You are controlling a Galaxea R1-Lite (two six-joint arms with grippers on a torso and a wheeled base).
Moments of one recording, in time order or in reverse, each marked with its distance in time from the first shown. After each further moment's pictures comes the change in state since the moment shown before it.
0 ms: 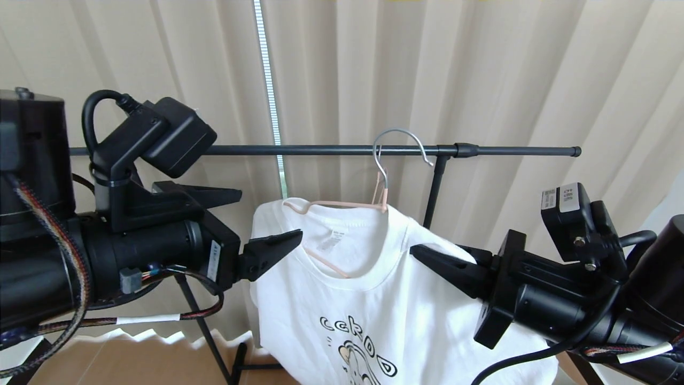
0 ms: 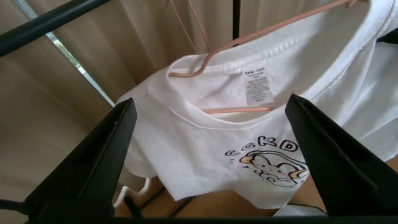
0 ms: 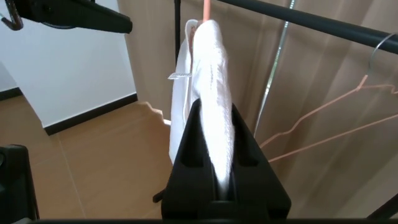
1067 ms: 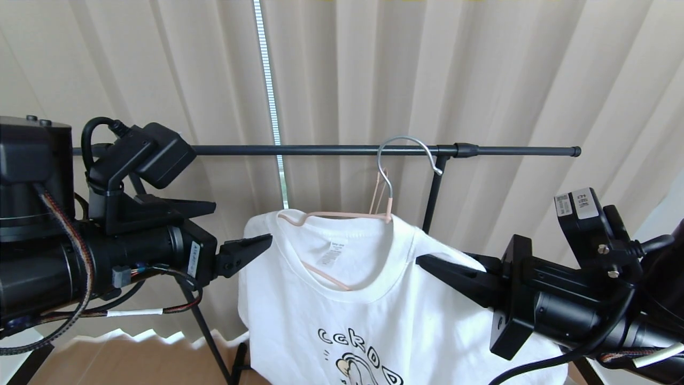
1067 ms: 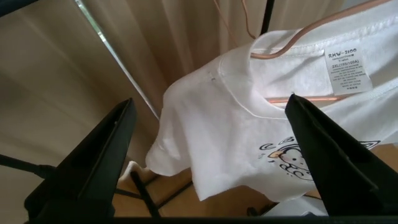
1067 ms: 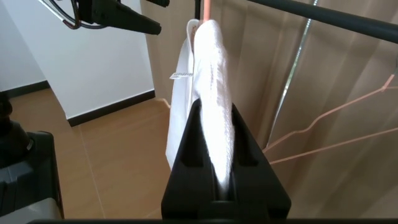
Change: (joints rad) left arm 0.144 0.009 0.053 0.005 -0.040 -0.003; right arm -0.039 -0.018 0.027 -0.001 0.107 0.020
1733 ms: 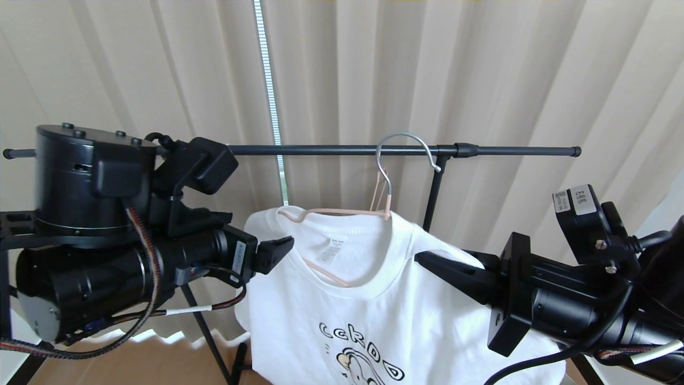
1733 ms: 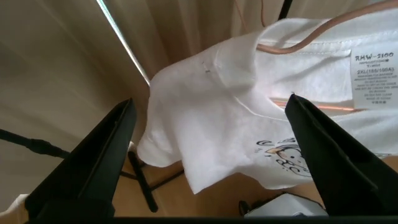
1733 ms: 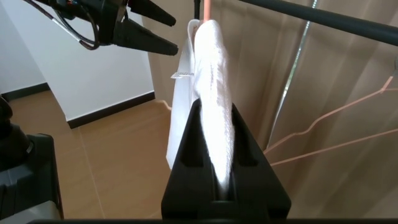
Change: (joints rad) left arm -0.128 0.114 -0.045 0.001 0.235 -0.140; right arm 0.002 0.004 -0.012 0.001 -0.006 0.005
